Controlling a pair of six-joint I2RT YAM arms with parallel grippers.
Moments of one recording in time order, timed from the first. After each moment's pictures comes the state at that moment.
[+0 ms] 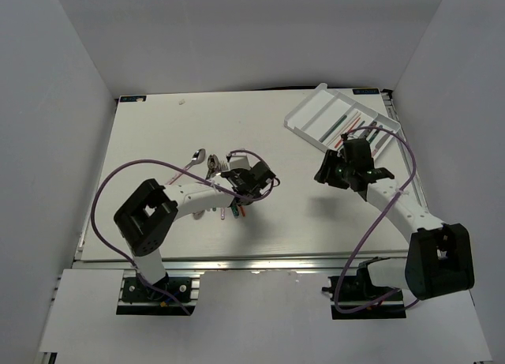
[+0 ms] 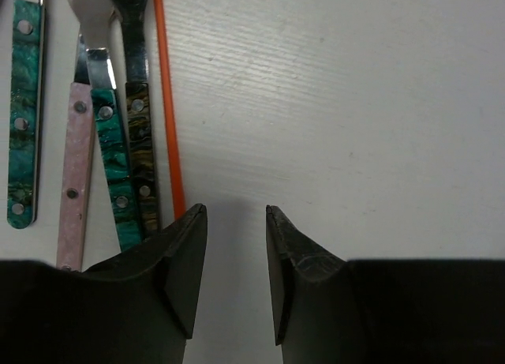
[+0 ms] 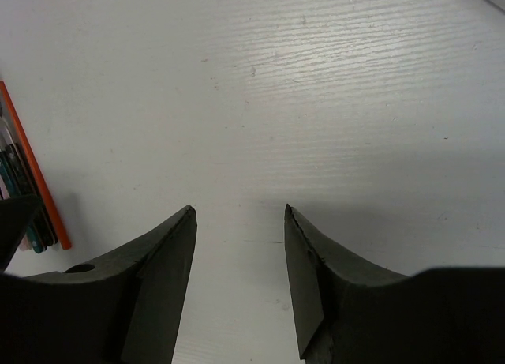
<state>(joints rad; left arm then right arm) -0.90 1.76 1.14 -0.48 -0.59 -1.05 0.26 1.29 0.80 -0.32 -0.12 0.43</state>
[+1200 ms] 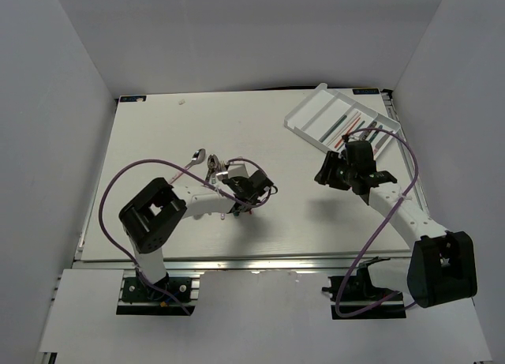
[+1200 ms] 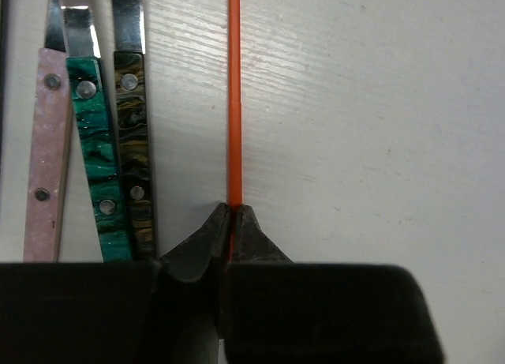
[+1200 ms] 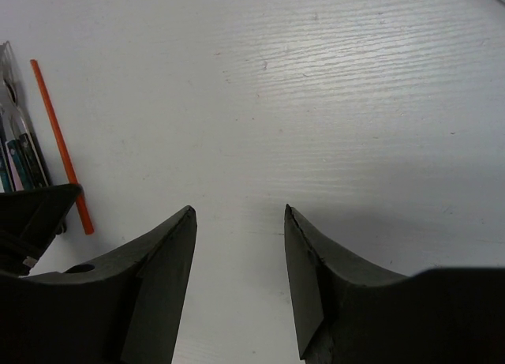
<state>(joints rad) -0.90 1.81 1.03 -0.36 -0.56 -1.10 0.26 1.23 0.77 -0.32 -0.13 0.42</state>
